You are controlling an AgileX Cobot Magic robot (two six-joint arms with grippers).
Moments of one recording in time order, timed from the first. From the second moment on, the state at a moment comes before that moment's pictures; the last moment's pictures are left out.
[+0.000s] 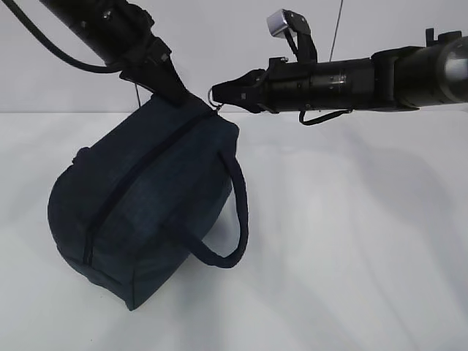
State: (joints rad) left arm -0.35 1.97 -1.81 -0.61 1.19 0.63; right arm 0.21 2.13 -1.48 1.75 0.88 -1.80
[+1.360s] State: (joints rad) left arm -0.37 1.87 -1.81 -0.66 1.24 0.67; right arm 0.20 2.11 -1.48 1.76 0.91 -1.75
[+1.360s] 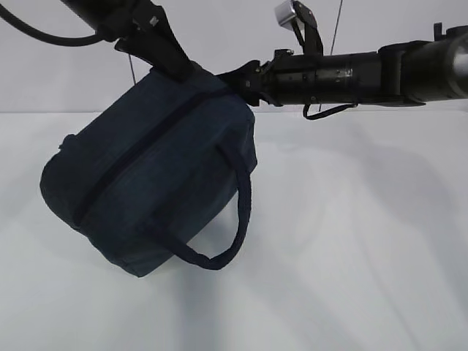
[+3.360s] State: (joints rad) left arm -0.33 2.01 -1.81 -0.49 1.02 0.47; right arm 0.20 1.57 -1.48 0.53 1.23 -0.70
